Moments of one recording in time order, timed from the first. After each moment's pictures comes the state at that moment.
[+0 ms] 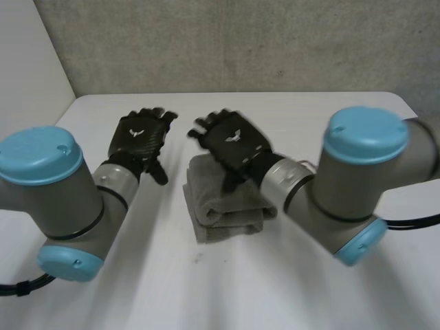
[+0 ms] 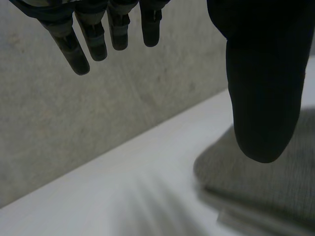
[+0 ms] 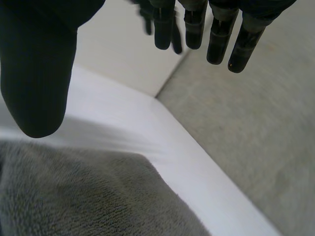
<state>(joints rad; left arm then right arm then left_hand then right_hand) 4.21 -1.96 -1.56 3.46 -1.61 3.26 2.18 -1.04 1.30 -0.18 1.21 2.80 0.18 0.18 0.18 0.18 0.03 0.20 0.22 0.21 0.23 0.05</state>
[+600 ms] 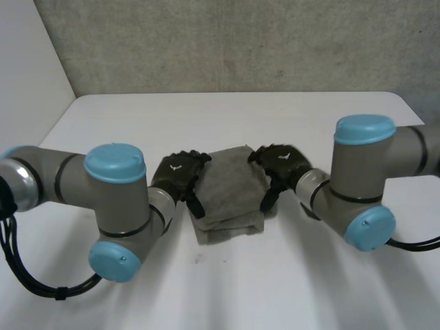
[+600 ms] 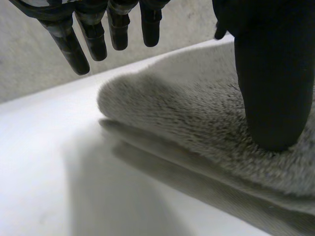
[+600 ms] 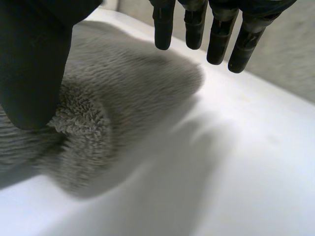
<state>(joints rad) 4.13 -2.26 -1.35 3.30 -1.59 3.14 2.04 -0.82 1.17 0.04 1.36 2.93 0.18 0.18 0.18 0.18 0.03 0.20 0.22 0.21 0.23 0.05</state>
